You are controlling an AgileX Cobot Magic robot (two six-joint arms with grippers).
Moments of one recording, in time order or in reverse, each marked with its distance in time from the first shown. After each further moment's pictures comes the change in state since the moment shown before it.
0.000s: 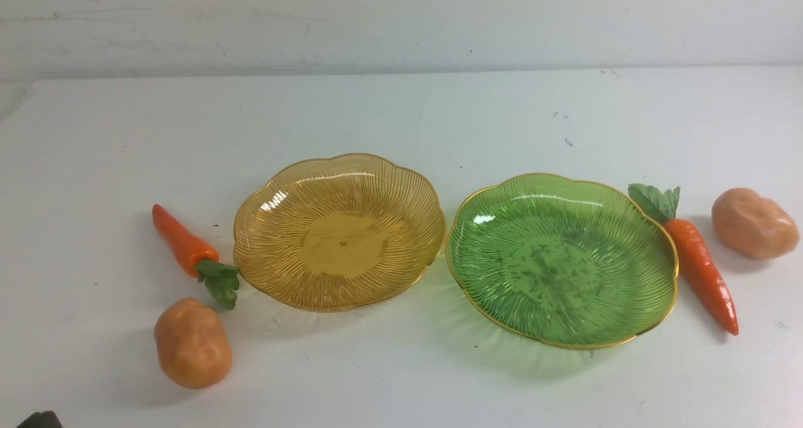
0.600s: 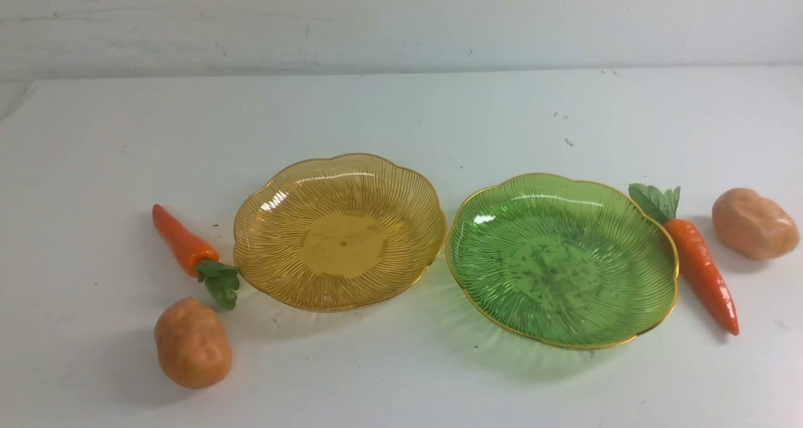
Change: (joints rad) right arm 0.000 0.000 0.002 0.221 -0.070 0.035; left arm 0.001 0.090 -0.279 -0.328 -0.186 0.032
